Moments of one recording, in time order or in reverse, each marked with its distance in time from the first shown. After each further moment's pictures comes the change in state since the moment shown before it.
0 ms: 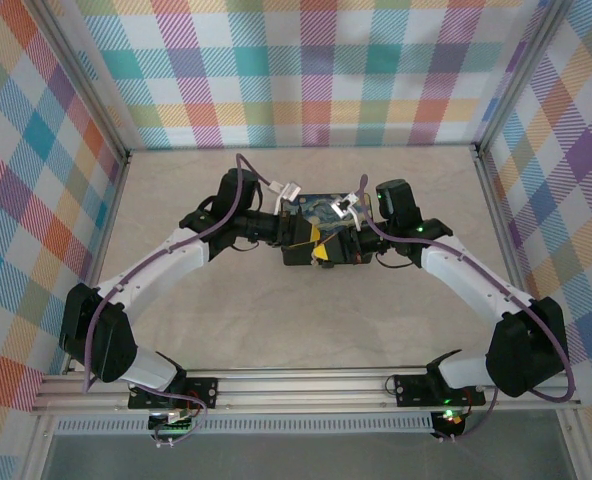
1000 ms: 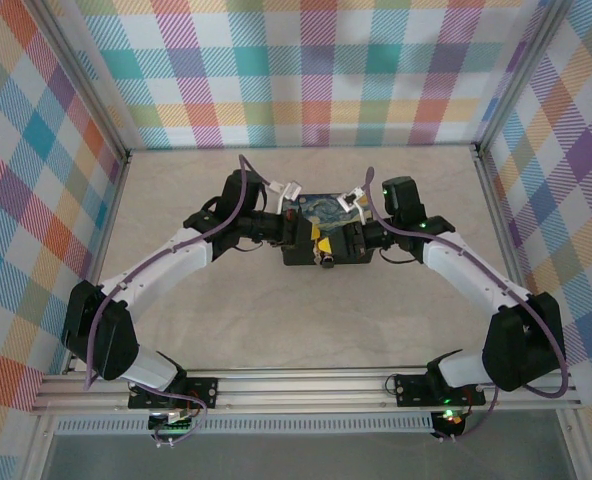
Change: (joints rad) left arm -0.001 0.015 -0.006 0.026 -0.127 -0.052; right arm -0.055 0.029 0.000 0.026 -0.018 0.070
